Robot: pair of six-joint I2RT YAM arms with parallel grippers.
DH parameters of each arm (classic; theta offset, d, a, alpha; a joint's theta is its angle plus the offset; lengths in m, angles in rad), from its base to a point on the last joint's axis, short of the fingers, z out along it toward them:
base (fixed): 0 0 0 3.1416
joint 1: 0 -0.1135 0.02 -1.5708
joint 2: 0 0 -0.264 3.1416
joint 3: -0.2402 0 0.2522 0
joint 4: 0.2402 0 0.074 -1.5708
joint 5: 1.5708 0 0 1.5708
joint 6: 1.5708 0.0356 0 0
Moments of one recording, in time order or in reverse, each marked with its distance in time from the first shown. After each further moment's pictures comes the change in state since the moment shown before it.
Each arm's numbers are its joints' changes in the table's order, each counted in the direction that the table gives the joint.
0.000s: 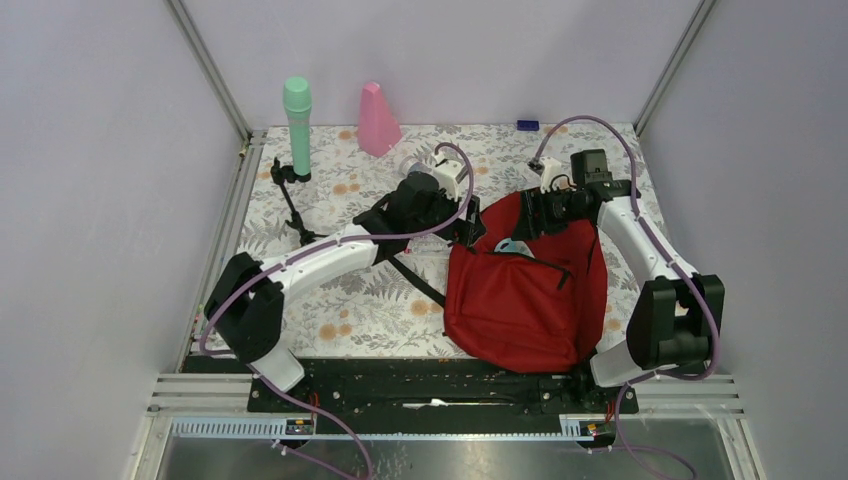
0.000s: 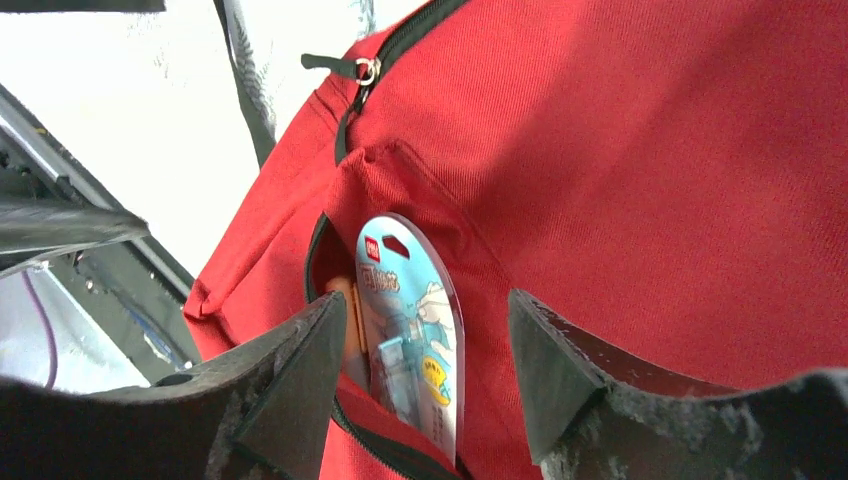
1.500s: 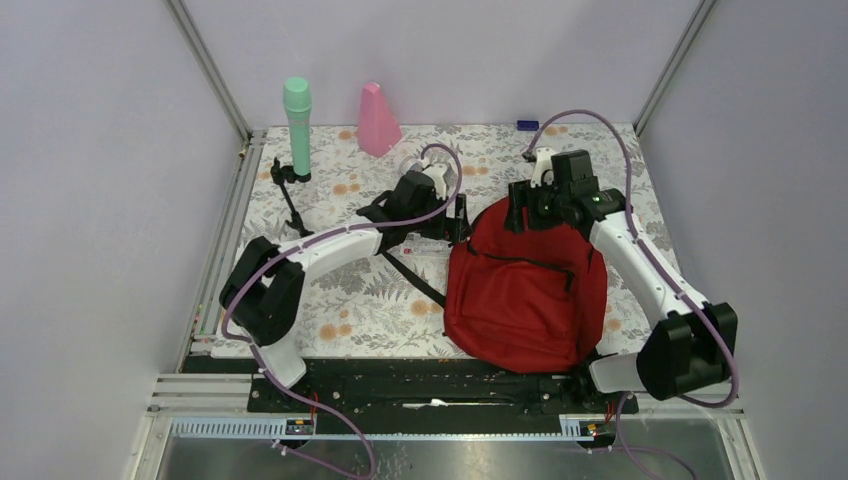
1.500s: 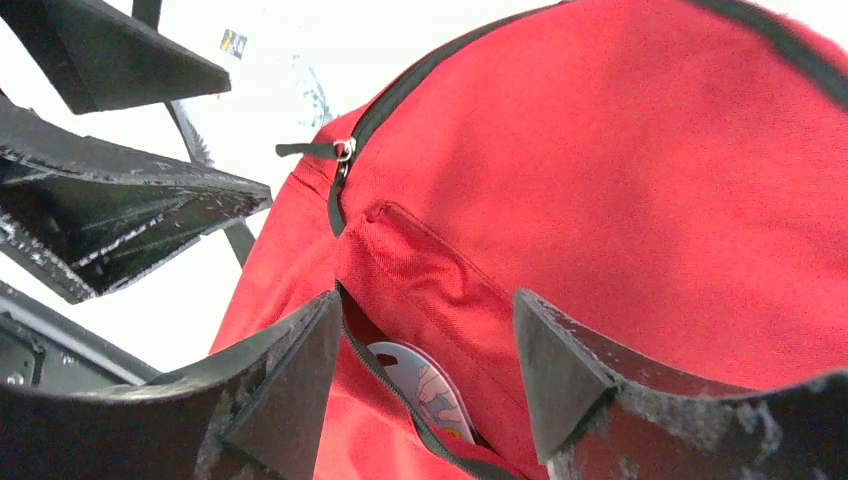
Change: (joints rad) left arm -0.087 -0.143 -0.026 0.077 0.004 -0.146; right arm -0.176 0.124 0.031 -0.126 0.349 0.263
